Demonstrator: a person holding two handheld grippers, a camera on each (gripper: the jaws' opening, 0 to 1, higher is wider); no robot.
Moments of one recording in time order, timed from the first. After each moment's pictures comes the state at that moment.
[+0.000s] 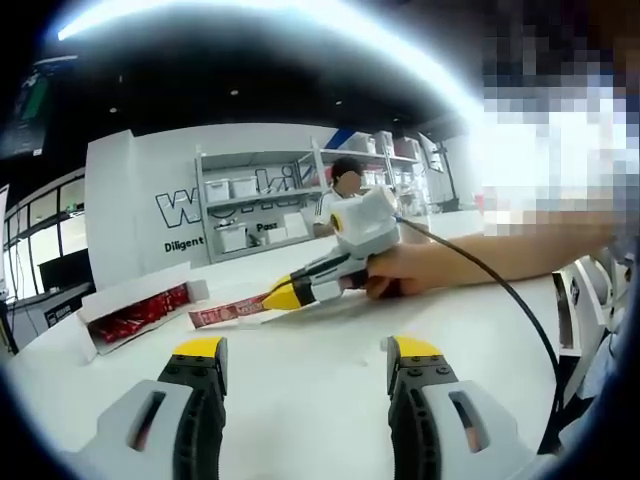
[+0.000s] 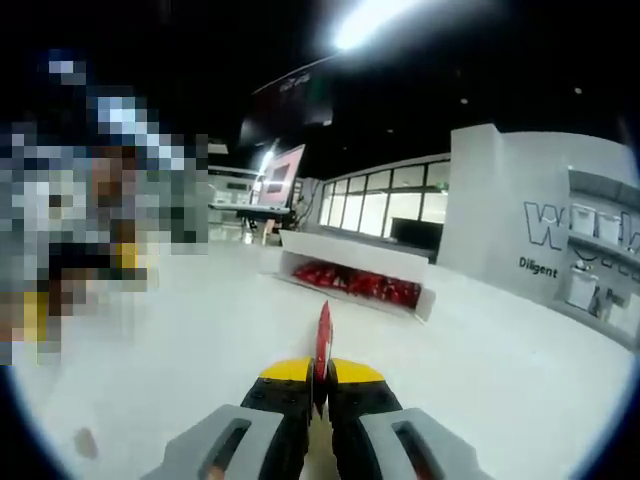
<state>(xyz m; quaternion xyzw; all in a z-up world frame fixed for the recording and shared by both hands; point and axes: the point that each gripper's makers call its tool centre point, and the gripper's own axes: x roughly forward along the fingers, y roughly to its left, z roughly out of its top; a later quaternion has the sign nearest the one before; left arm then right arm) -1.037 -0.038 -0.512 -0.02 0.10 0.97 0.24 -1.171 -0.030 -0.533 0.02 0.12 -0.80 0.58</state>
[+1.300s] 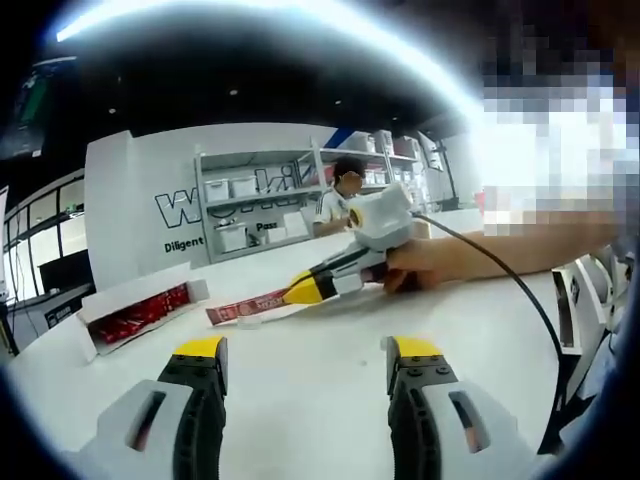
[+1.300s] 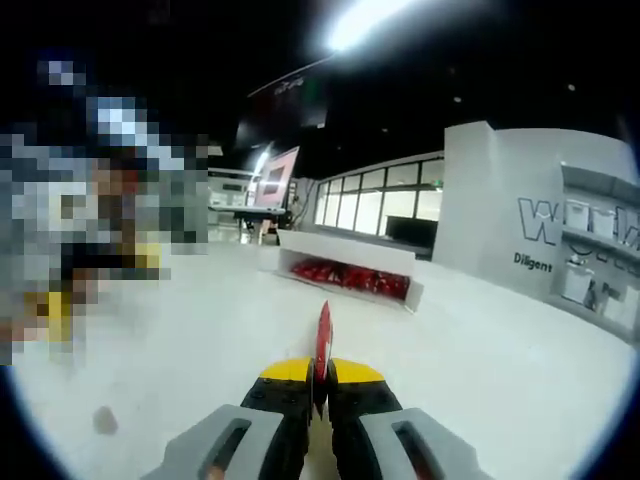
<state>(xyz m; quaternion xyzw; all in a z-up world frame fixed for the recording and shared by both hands) -1.037 -0.039 -0.512 -0.02 0.10 0.97 0.24 -1.163 -0.004 -0.533 0.03 0.12 -0.81 0.57</state>
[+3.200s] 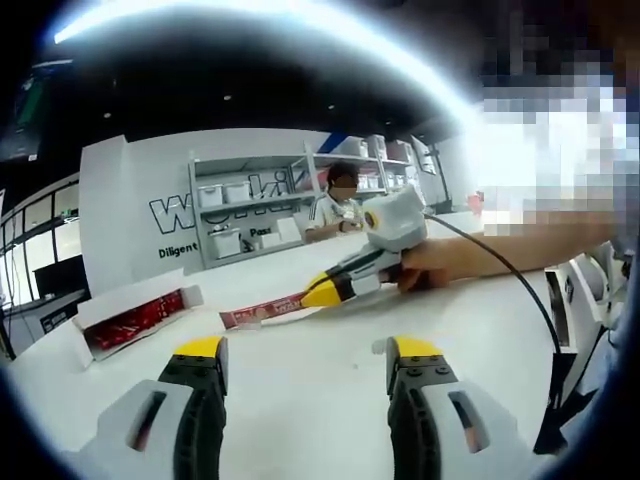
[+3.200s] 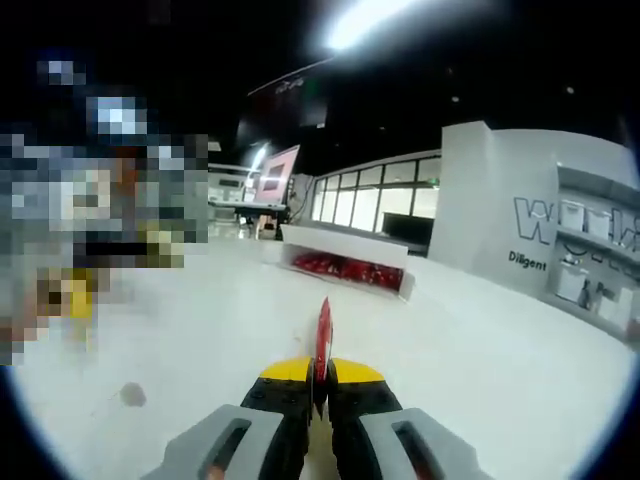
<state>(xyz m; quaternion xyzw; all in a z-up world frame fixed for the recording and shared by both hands) -1.033 -0.033 -0.509 -0.01 0.11 0.96 0.25 -1.150 0.023 -0.536 0.03 0.13 -0.81 0.57</state>
